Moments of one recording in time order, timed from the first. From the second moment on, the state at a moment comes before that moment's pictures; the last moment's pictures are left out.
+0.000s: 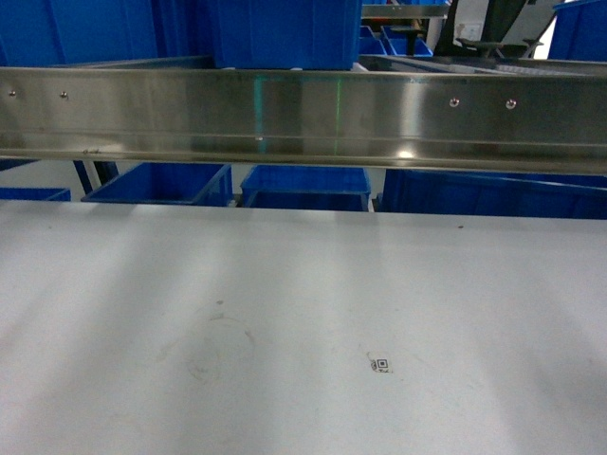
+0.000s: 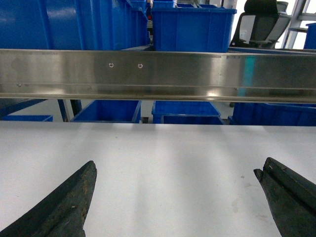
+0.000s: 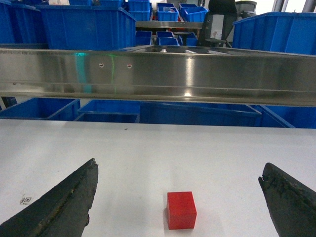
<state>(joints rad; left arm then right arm) 0.00 0.01 0.01 0.00 0.00 -0.01 0.00 0.00 0.01 0.00 0.00 0.00</state>
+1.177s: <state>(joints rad) 0.00 0.01 0.01 0.00 0.00 -0.01 0.01 0.01 0.01 -0.02 0.01 0.01</state>
